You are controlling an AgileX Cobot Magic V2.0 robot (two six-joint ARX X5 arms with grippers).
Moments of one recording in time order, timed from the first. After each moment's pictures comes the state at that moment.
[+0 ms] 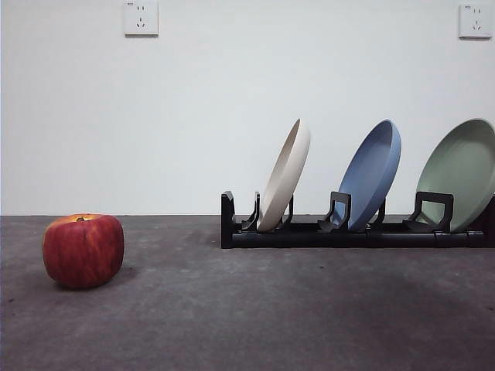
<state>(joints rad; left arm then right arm) -0.04 0.28 0.23 -0.22 0.03 -0.14 0.05 0.20 0.28 -0.24 0.01 0.28</state>
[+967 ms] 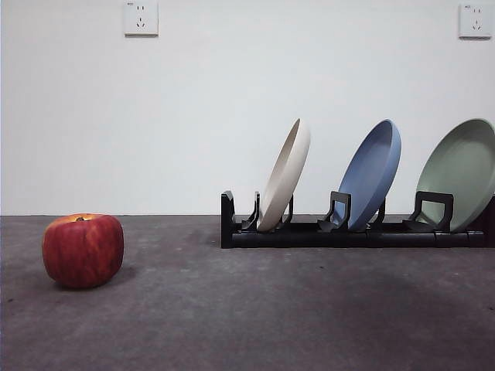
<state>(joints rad) -0.04 0.32 0.25 -0.16 0.07 -0.14 0.05 0.27 0.31 -0.24 -0.05 0.26</state>
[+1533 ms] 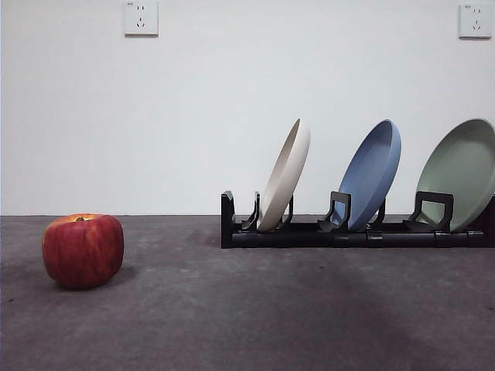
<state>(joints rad) -0.04 0.42 0.55 -0.33 0.15 -0.14 0.05 0.42 0.63 -0.40 -0.08 0.20</state>
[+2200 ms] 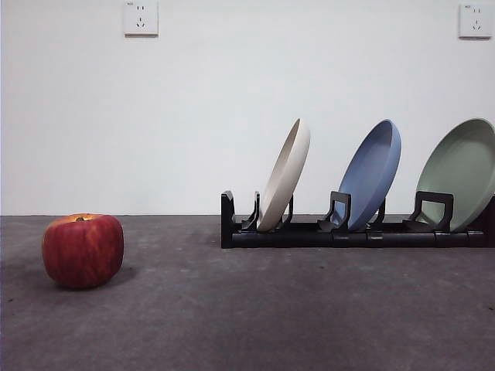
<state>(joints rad) -0.04 0.61 0.84 -0.58 0.34 -0.10 0.05 0.60 0.88 -0.66 -0.14 0.08</state>
